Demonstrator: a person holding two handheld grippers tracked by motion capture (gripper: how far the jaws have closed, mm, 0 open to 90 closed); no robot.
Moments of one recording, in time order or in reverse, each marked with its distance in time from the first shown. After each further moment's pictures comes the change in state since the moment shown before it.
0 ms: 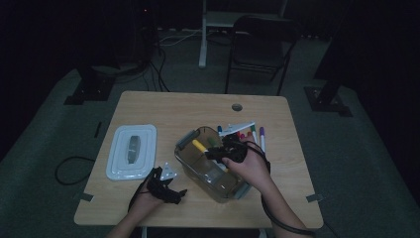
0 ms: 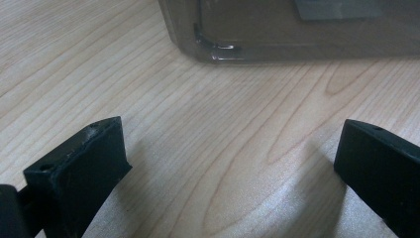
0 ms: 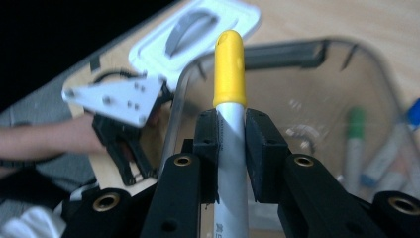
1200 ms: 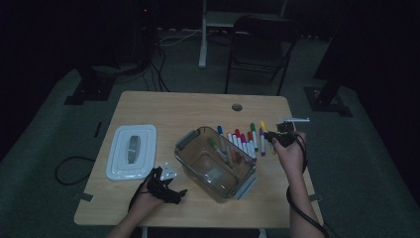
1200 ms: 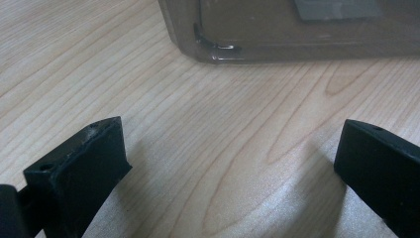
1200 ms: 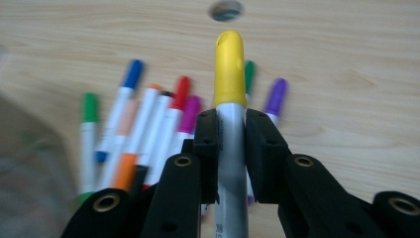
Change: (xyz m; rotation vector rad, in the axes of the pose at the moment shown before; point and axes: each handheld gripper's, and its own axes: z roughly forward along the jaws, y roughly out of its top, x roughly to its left) left arm 0.000 0.000 0.000 0.002 0.001 0.004; right arm -0.159 -0.069 -0.051 -0.121 -0.477 0.382
